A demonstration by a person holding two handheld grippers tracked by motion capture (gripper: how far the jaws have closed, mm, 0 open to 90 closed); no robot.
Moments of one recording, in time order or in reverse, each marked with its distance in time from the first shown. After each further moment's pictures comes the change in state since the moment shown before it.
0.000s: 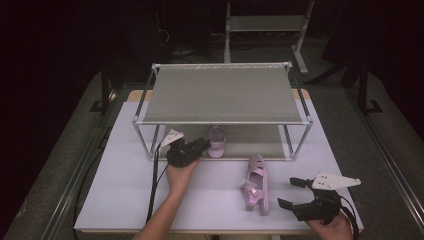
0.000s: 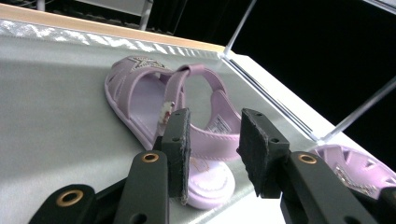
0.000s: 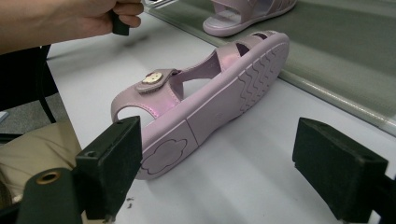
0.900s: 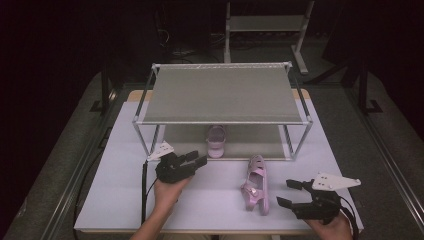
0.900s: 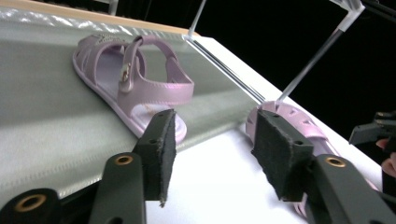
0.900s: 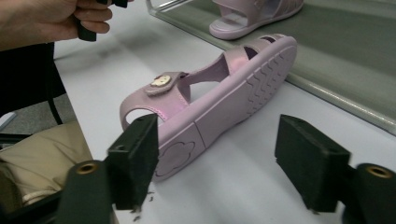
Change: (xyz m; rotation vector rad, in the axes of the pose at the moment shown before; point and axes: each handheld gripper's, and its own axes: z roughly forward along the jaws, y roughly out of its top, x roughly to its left) left arm -0.015 -0.011 -0.050 0.052 -0.116 0.024; right arm 0.003 0.000 0.000 -0.009 0.020 0.002
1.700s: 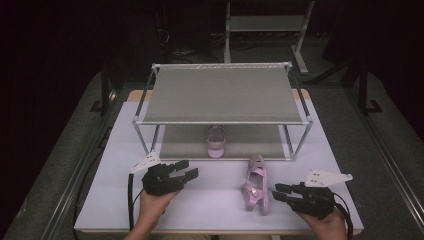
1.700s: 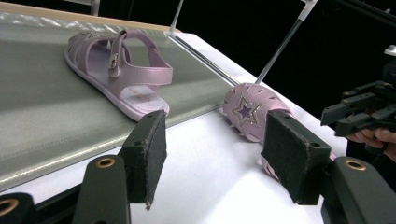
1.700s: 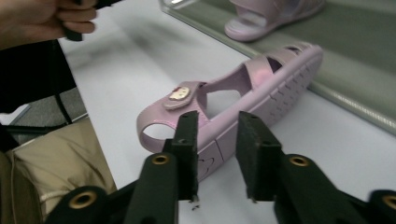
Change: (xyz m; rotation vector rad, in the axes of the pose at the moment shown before) left arm -0.006 -0.009 -0.041 -0.002 -0.062 0.045; right arm 0.008 0.015 0.009 0.039 0.041 -0.005
